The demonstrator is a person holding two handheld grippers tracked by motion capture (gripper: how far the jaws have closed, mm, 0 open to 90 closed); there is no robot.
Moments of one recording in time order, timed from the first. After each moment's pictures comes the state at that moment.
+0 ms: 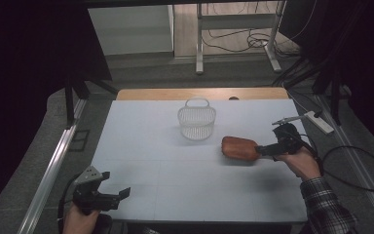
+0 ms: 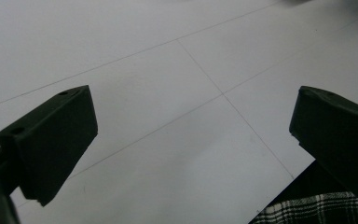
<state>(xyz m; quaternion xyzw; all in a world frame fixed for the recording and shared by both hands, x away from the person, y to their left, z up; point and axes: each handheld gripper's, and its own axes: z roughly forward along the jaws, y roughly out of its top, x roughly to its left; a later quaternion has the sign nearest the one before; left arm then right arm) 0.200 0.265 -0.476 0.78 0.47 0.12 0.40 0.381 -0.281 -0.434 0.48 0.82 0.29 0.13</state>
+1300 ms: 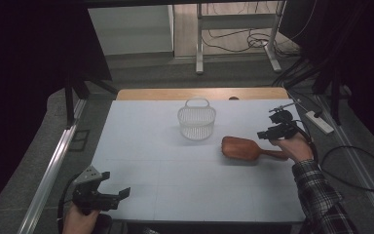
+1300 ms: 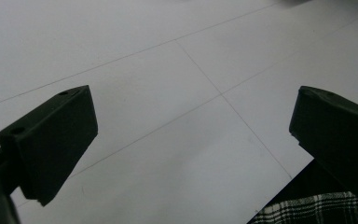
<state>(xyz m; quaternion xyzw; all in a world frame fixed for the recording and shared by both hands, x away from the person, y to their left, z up) 0.200 0.266 -0.477 0.78 0.47 0.12 0.40 0.430 -0.281 -0.433 0.49 0.83 0.25 0.13</state>
